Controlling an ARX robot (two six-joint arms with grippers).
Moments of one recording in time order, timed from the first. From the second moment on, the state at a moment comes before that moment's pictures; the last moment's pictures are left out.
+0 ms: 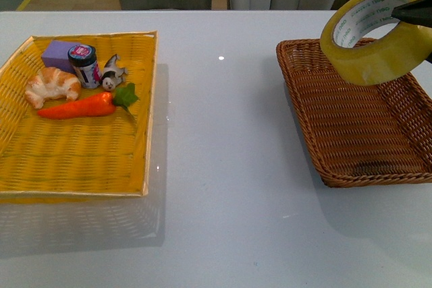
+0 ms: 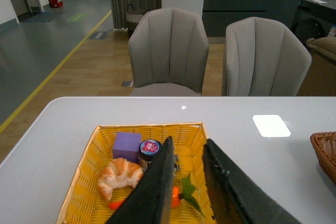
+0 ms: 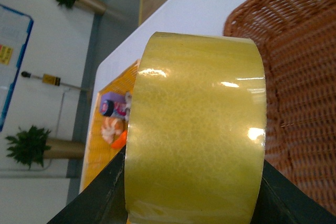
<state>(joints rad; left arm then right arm) -0.26 1.12 0.25 0.85 -0.25 -0.02 -0.12 1.85 0.78 0.67 -0.66 0.64</state>
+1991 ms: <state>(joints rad) 0.00 0.02 0.01 0.01 0.00 -0.01 -0.20 1.29 0.17 1.10 -0.19 0.09</state>
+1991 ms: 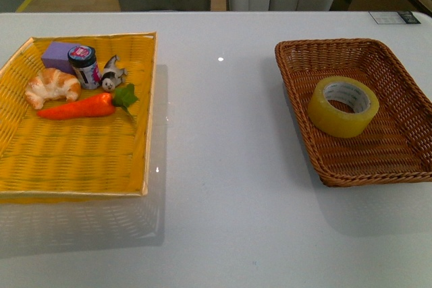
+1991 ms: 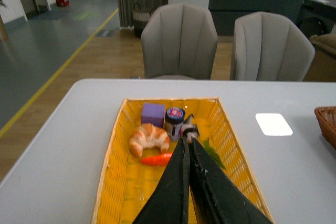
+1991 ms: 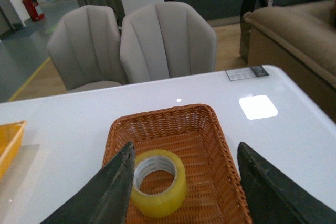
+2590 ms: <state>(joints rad) 0.00 0.01 0.01 0.00 0.00 -0.01 -0.01 0.79 0.02 0.75 -0.01 0.01</state>
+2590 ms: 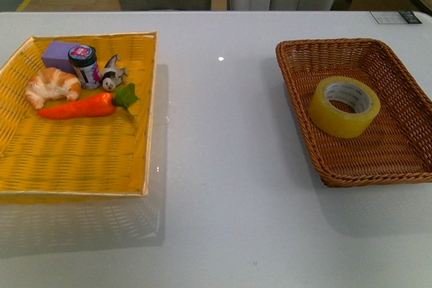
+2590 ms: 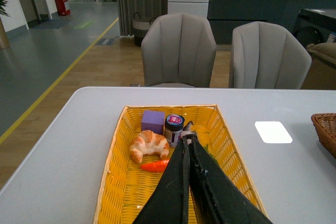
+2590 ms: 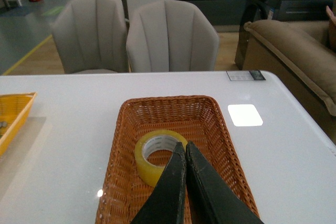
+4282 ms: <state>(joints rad) 0.00 0.01 0.01 0.00 0.00 -0.01 0.00 0.01 0.02 0.00 0.00 0.00</state>
